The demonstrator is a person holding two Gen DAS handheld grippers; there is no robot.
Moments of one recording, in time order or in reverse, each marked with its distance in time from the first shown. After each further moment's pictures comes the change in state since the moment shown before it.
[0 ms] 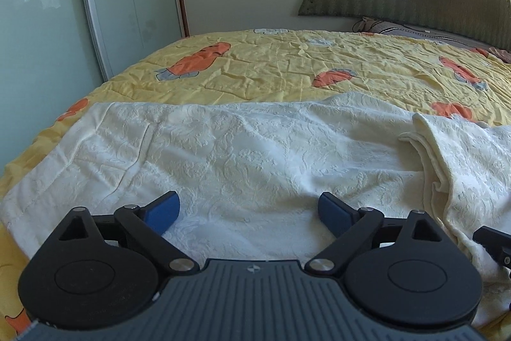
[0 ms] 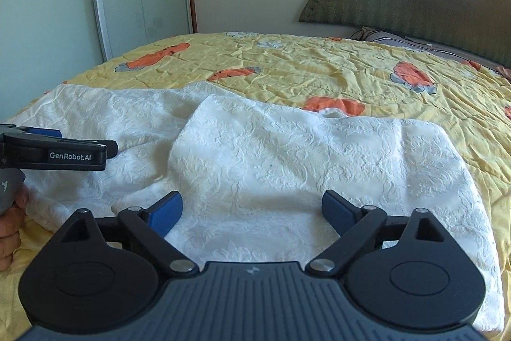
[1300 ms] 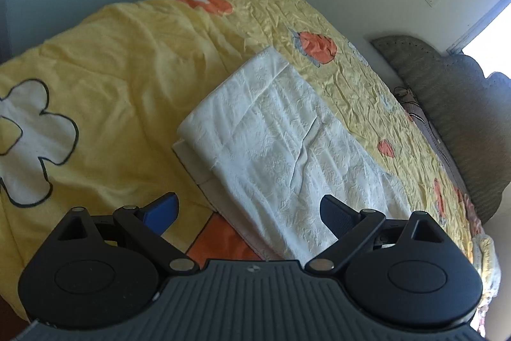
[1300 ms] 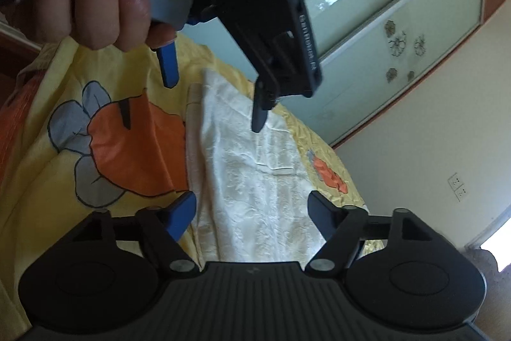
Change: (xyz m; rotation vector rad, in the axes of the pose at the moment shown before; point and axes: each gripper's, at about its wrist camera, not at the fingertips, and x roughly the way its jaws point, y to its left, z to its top) left arm -0.041 0.218 -0.016 -0.736 0.266 -0.230; right arm -0.011 0.254 -0.027 -1.159 -0.268 0.169
